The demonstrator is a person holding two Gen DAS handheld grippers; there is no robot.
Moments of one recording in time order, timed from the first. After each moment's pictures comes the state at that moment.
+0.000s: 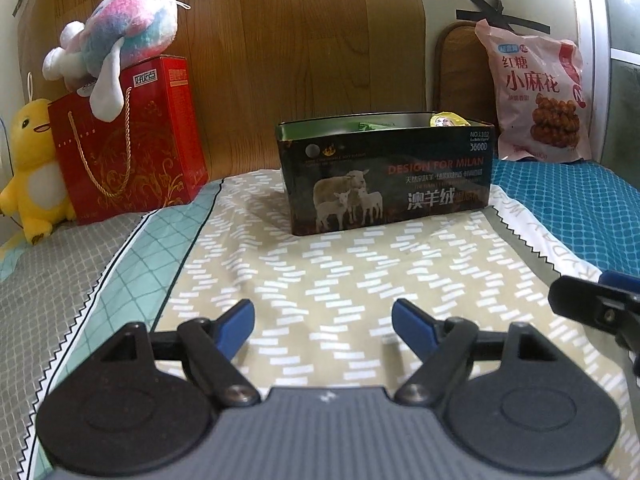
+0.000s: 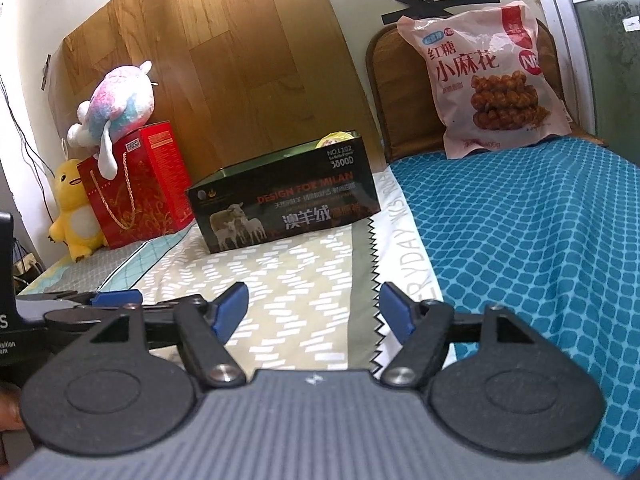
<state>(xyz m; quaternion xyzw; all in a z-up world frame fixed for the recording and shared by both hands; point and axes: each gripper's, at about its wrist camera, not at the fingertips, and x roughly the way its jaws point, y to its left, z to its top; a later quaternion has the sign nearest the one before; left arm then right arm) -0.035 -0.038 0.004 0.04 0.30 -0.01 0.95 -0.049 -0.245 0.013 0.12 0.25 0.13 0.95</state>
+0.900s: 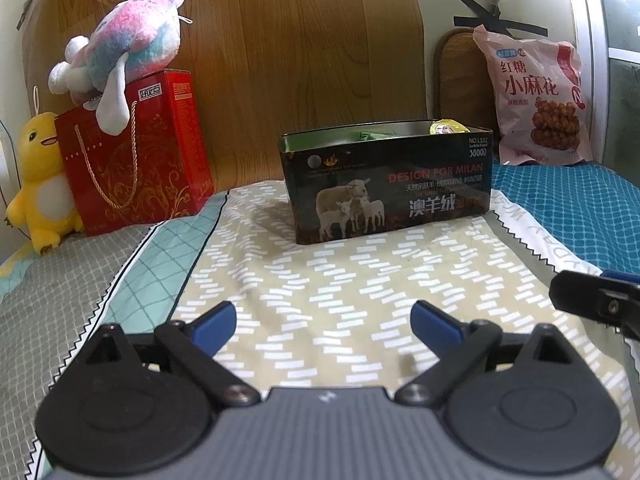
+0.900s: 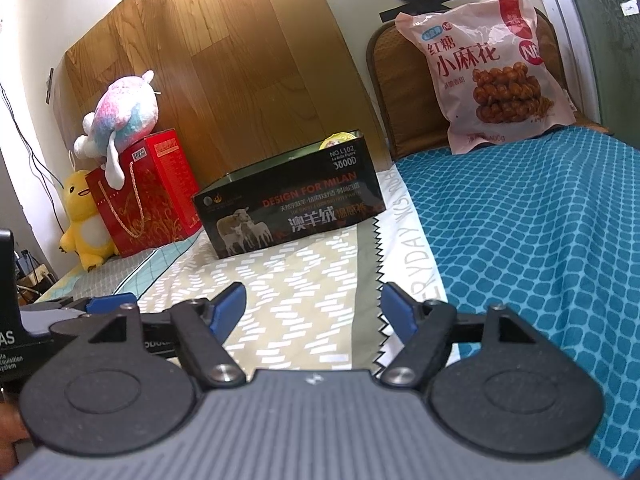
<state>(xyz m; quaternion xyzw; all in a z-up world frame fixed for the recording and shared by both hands) -0.039 -0.040 0.006 0.05 0.29 0.00 0.96 -0.048 -0.251 0.013 0.15 0.25 0.14 0.95</state>
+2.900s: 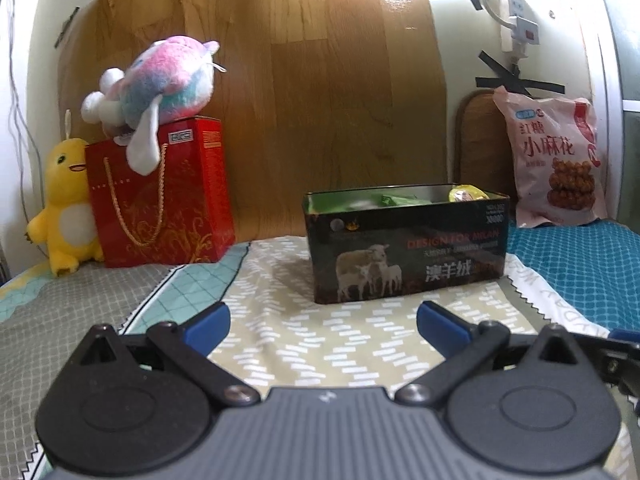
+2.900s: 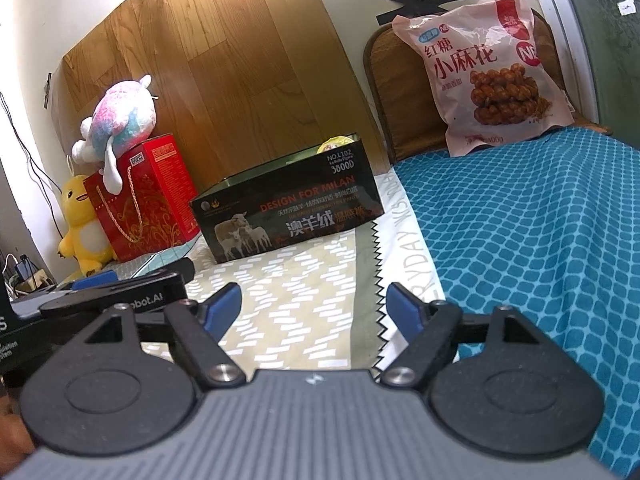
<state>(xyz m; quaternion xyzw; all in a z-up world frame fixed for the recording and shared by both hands) -0.044 -0.040 0.017 0.03 0.20 0.03 0.98 -0.048 -0.249 0.014 0.15 0.25 0.13 0.95</state>
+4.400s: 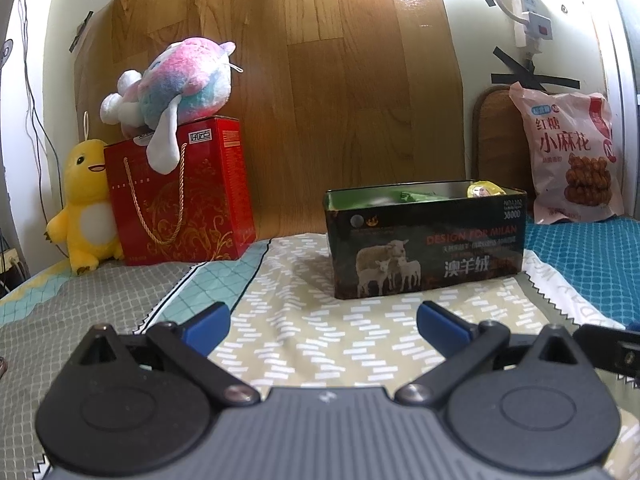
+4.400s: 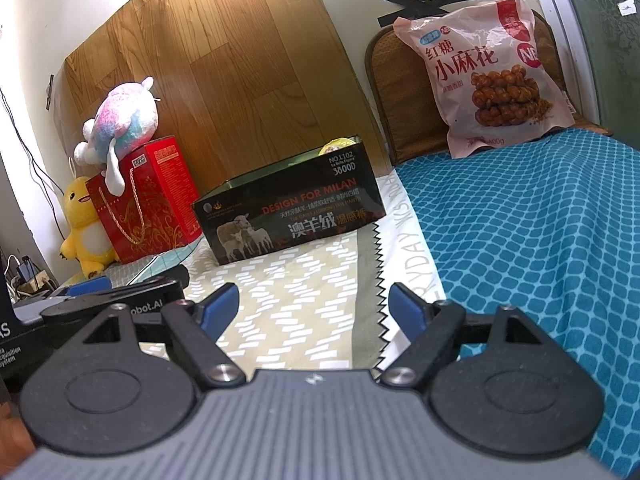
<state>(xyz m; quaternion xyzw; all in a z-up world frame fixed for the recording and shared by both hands) -0.047 -0.040 0.017 0.04 0.20 0.06 0.98 -0.049 -0.249 0.014 0.15 0.24 0.13 0.95</state>
